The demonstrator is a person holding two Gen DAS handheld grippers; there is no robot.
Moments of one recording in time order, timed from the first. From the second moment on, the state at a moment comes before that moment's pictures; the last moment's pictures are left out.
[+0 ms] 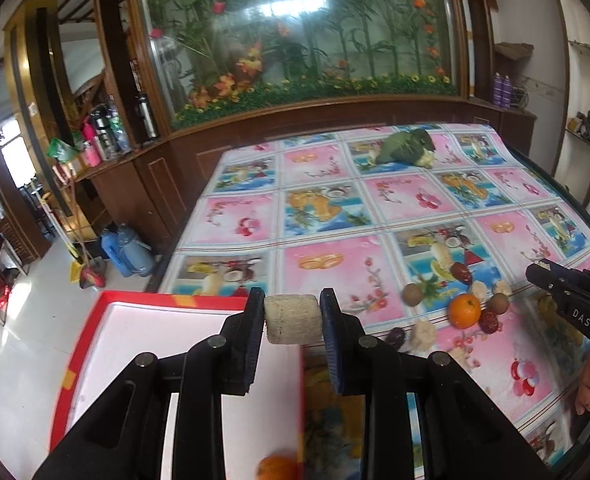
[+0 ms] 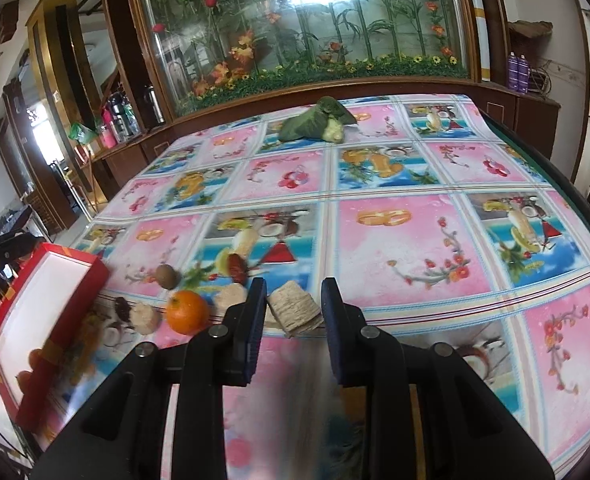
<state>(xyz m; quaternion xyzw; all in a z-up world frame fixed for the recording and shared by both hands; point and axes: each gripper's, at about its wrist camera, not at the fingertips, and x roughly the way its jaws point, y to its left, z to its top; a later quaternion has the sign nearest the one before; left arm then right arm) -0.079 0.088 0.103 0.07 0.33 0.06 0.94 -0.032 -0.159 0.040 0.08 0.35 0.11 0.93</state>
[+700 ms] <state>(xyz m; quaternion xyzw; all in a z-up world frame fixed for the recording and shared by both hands) -0.153 0.220 0.084 0.01 0.34 0.20 0.92 -0.086 0.097 0.061 0.01 0.38 0.34 0.86</state>
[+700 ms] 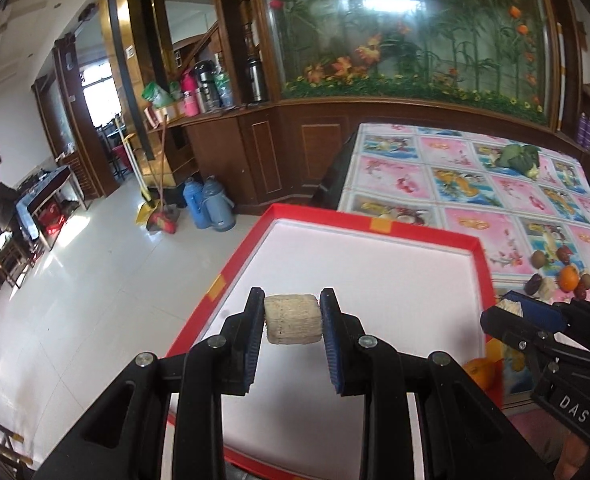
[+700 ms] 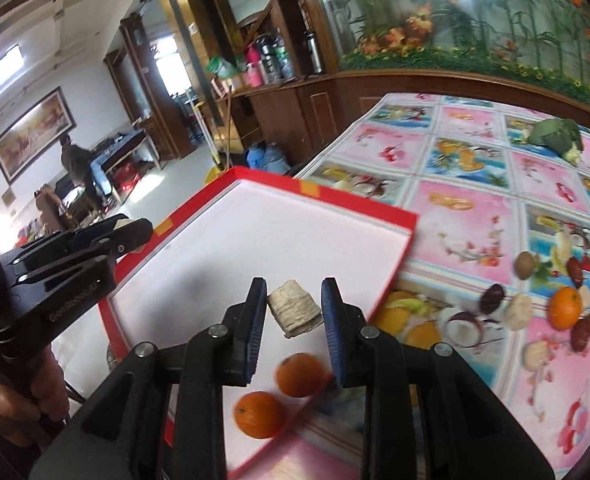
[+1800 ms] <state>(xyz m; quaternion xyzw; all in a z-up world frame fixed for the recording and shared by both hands) -0.162 0.263 0.035 0.00 0.41 0.26 0.88 -0.092 0.163 0.035 -0.11 0.46 0.33 0.82</state>
